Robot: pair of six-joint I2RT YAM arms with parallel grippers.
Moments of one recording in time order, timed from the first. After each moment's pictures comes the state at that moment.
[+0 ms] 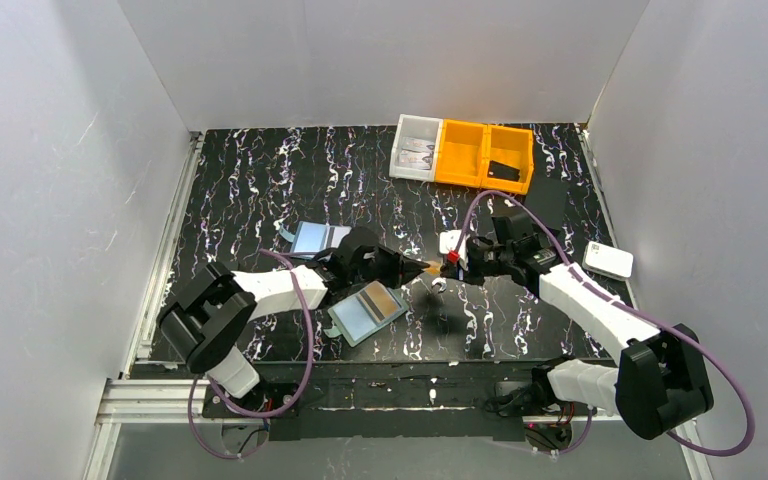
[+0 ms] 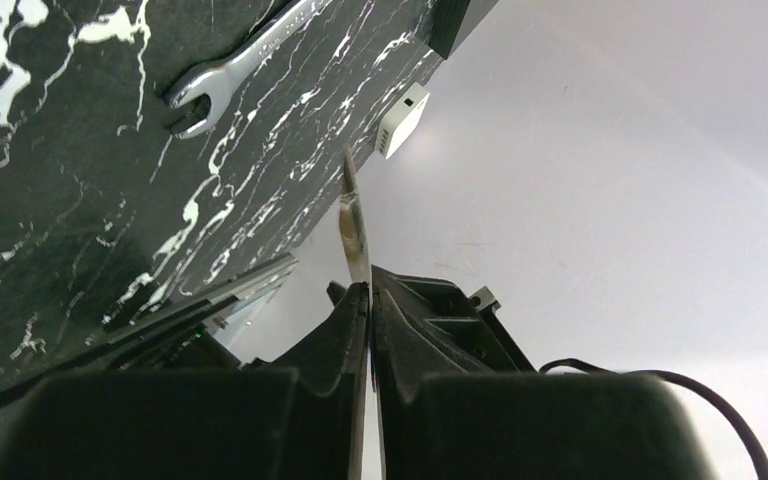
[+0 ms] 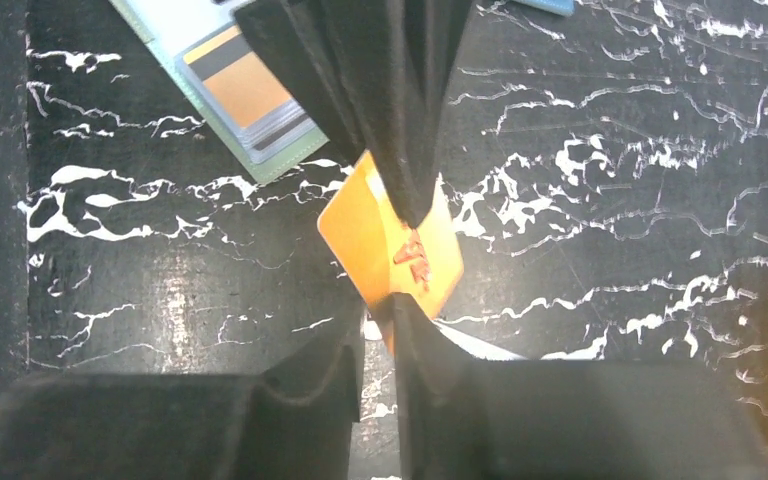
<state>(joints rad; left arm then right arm) -0.82 1.58 0.75 0.29 0.19 -1.91 0.45 1.18 0.71 -0.31 -0.77 -0.88</state>
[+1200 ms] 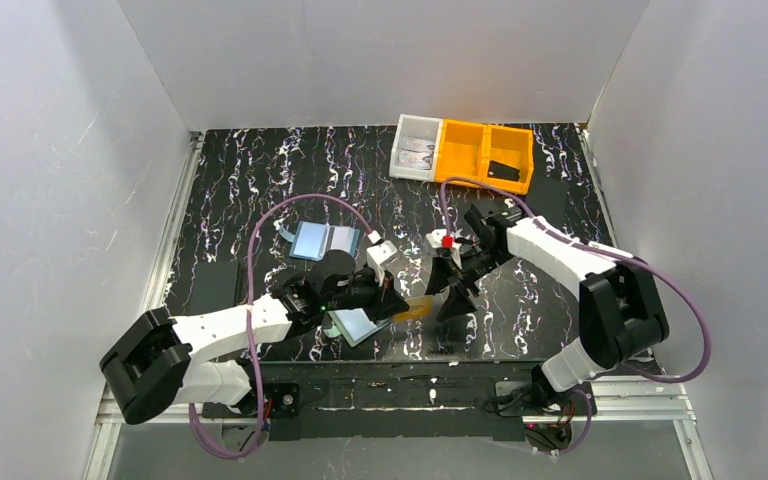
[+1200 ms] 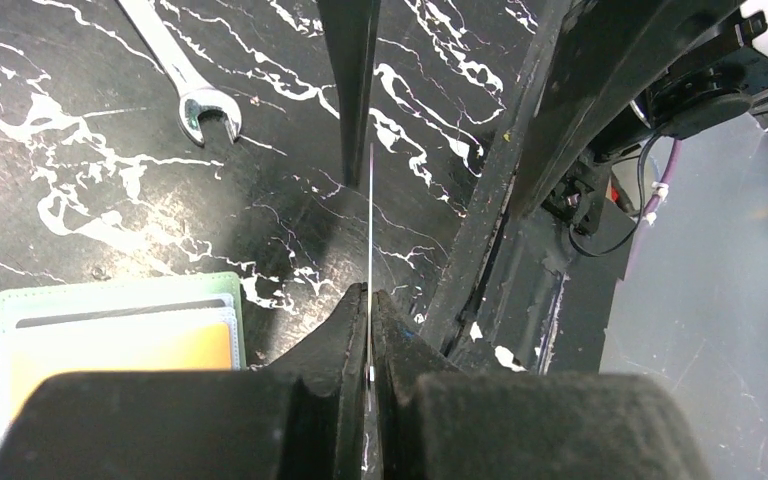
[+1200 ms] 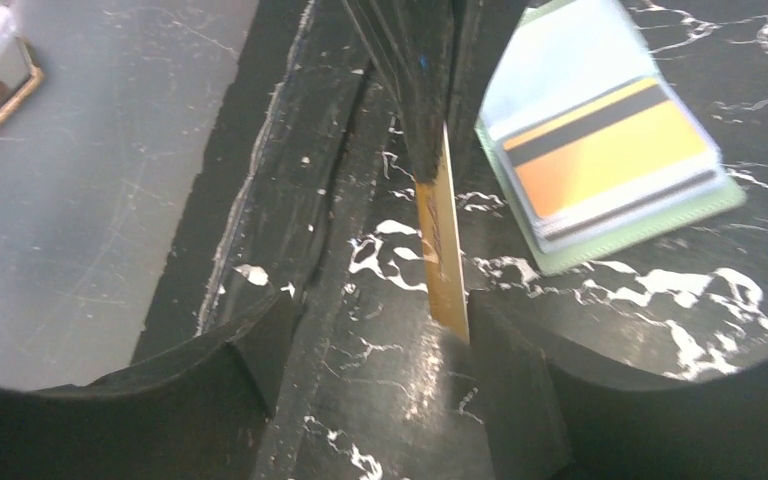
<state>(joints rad) -0.90 1.23 0.56 0.24 0.39 -0.29 0.47 1.52 1.03 -1.05 -1.16 -1.23</state>
